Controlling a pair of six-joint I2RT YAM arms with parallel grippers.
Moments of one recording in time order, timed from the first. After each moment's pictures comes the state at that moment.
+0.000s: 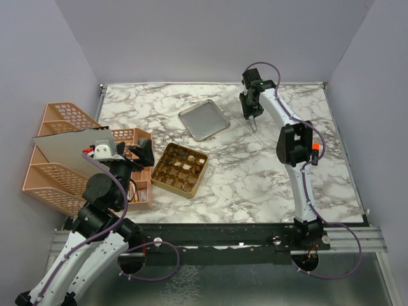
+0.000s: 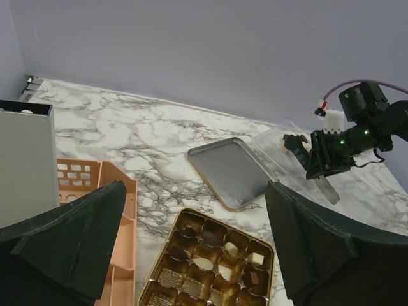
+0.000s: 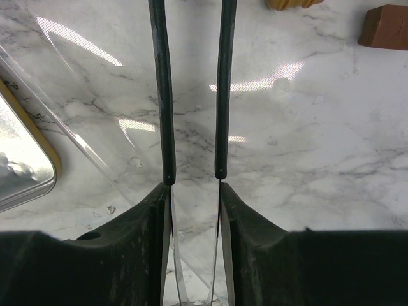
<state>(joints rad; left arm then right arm) -0.58 0.35 0.65 -0.18 -0.51 -0.25 0.29 2.49 2.35 -0.97 0.14 0.07</state>
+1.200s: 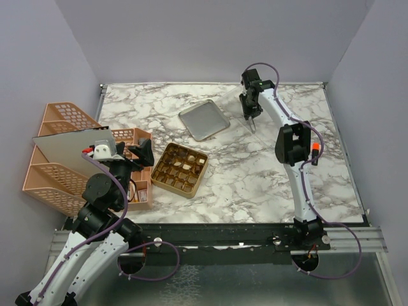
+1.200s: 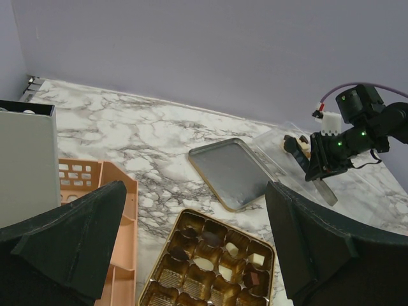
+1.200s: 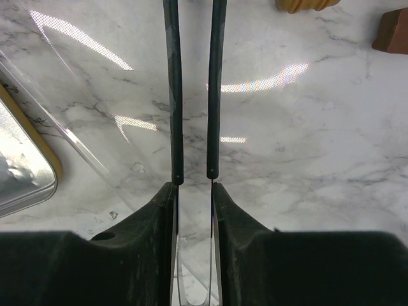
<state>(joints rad) -0.58 0.35 0.65 -0.18 -0.51 -0.25 0.29 2.53 2.40 -1.00 0.12 0.07</state>
